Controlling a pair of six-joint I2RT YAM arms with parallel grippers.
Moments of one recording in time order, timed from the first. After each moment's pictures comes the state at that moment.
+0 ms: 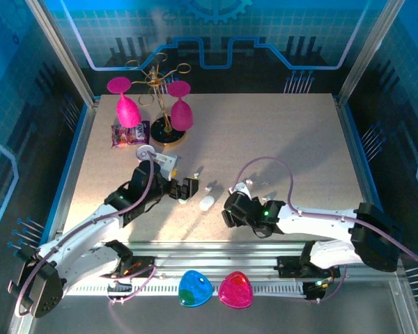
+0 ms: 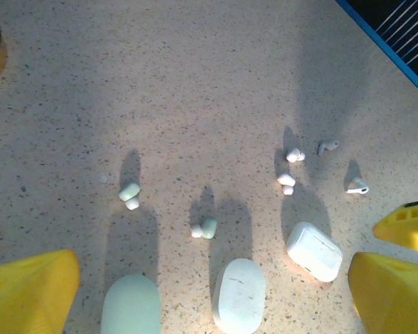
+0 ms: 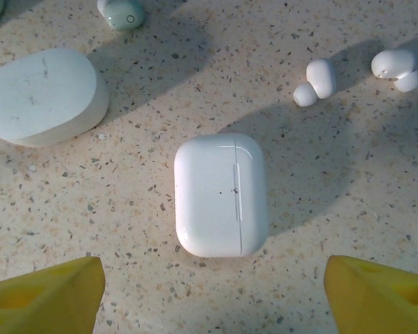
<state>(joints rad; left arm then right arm) -0.54 0.97 0.57 -0.14 0.14 -0.33 1.06 1.30 0.64 -0.42 0.38 0.60</state>
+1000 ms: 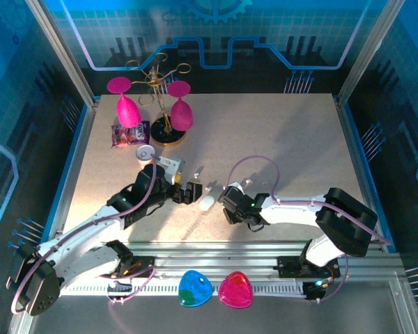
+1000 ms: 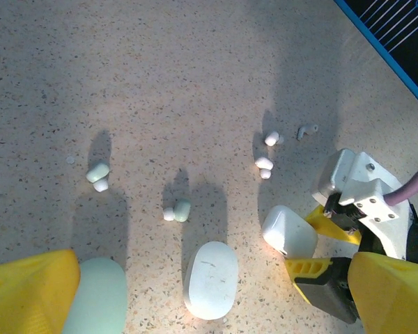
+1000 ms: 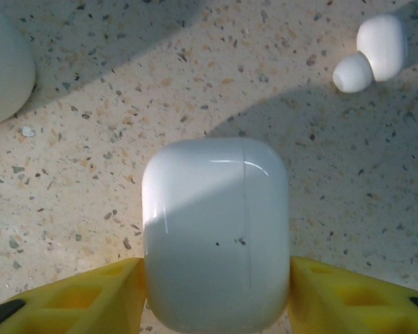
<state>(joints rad) -0.60 0.97 0.56 -0.15 0.14 -0.38 0.98 1.52 0.69 -0.36 0.30 0.51</state>
